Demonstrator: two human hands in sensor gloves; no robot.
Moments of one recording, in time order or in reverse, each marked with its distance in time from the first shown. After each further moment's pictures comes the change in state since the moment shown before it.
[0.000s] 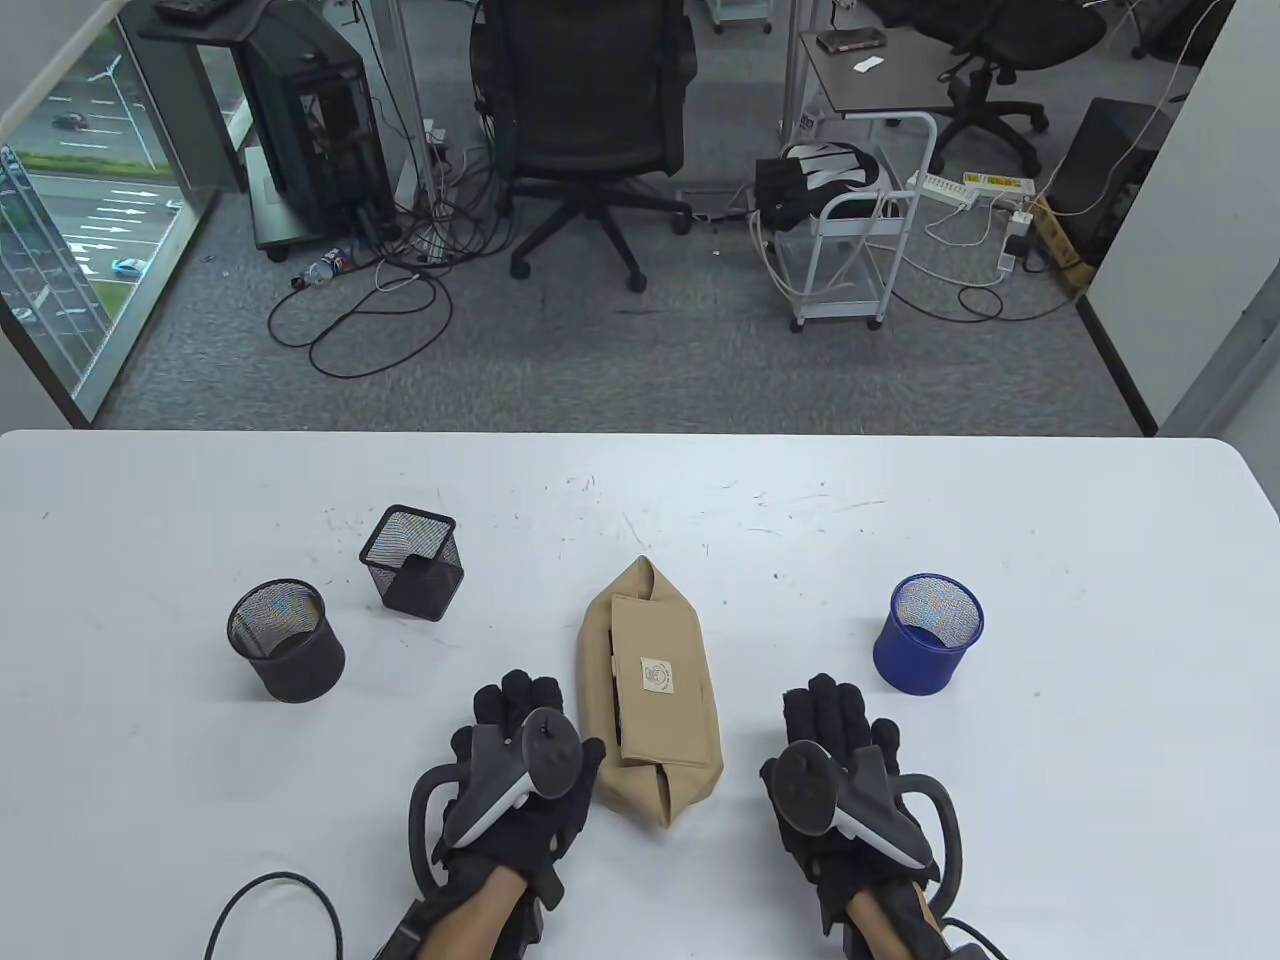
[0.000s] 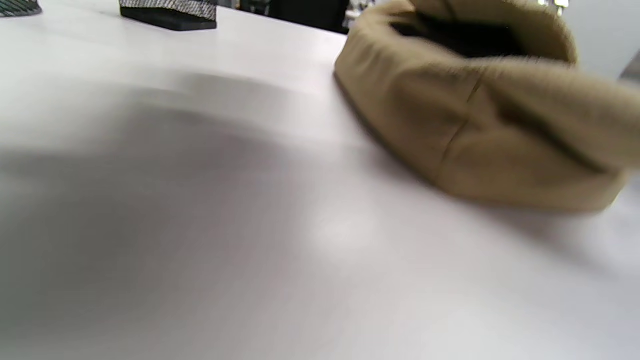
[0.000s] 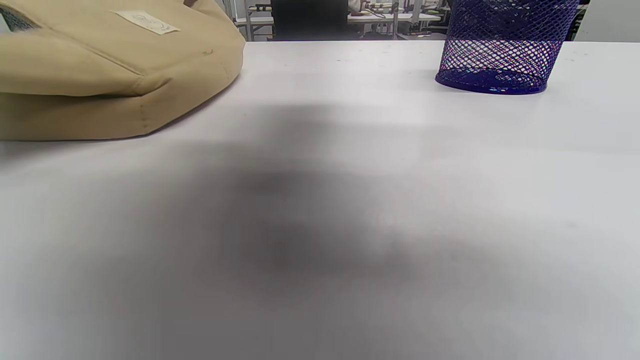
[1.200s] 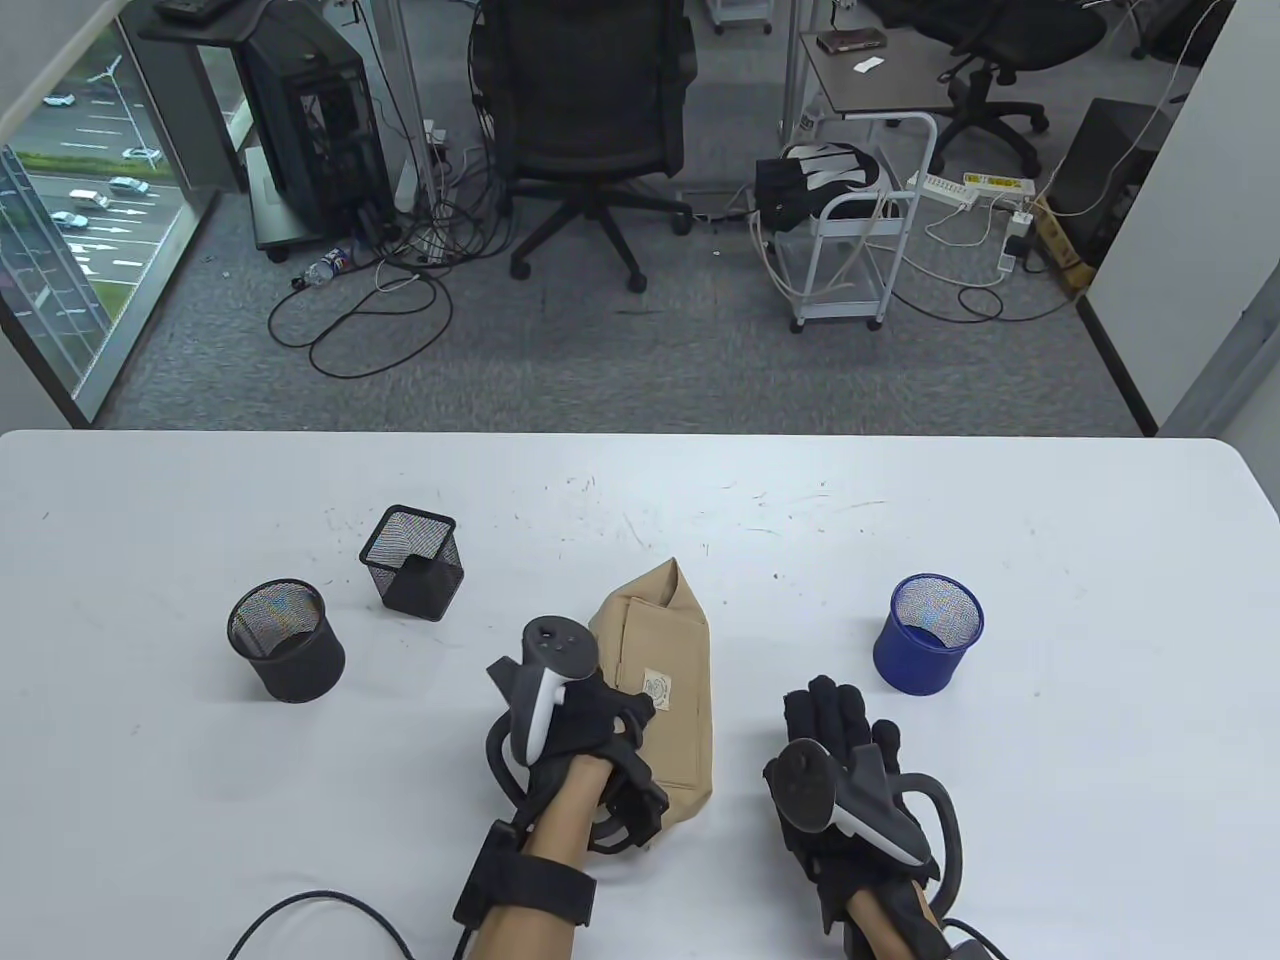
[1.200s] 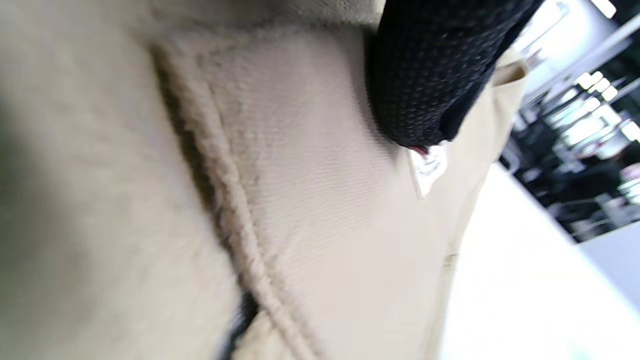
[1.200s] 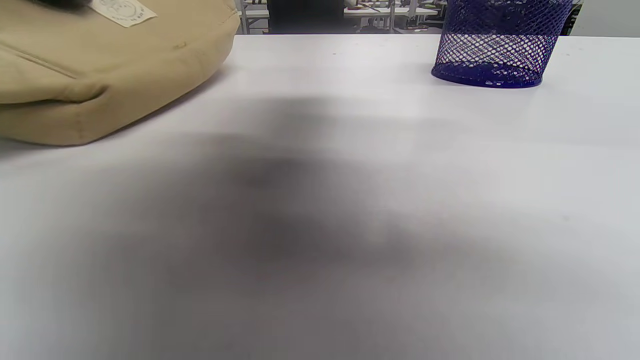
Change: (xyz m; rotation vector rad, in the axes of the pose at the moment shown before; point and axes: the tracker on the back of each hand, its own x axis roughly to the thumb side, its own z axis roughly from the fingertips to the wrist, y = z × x) left_hand 0.019 0.007 -0.044 -0.001 0.260 0.586; right_hand 0.000 -0.005 0.001 -0.001 0.019 0.009
